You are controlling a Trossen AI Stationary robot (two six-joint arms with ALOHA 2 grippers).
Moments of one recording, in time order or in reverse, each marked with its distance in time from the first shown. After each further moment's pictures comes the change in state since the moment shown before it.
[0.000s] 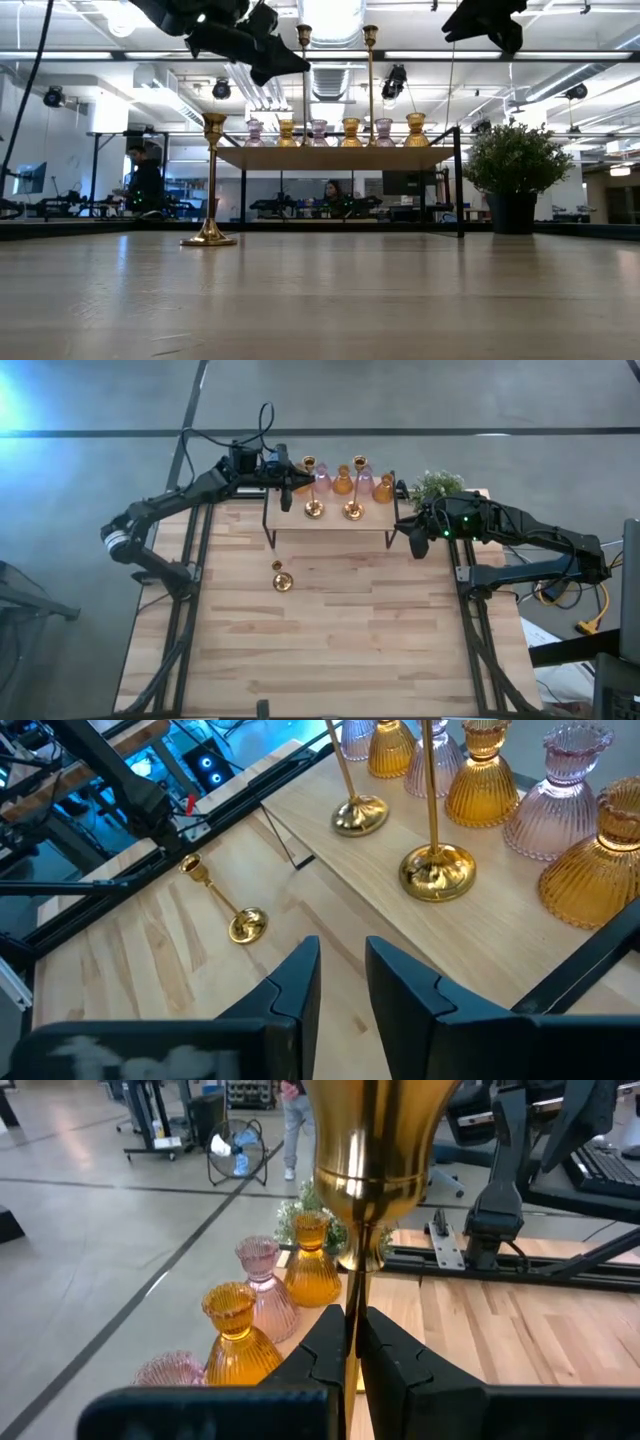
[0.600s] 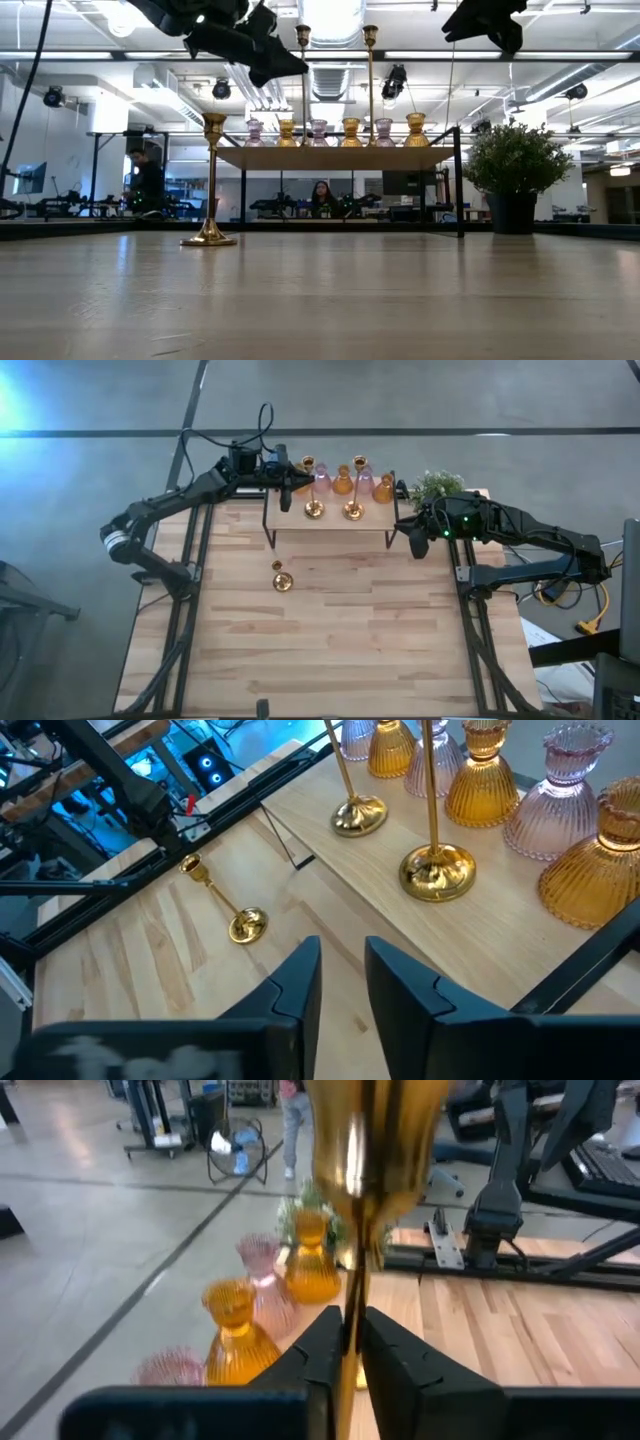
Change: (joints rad) left arm 0.003 -0.002 -0.009 -0.004 0.000 -0.001; right arm 0.000 0.000 0.000 0.000 0.000 0.000
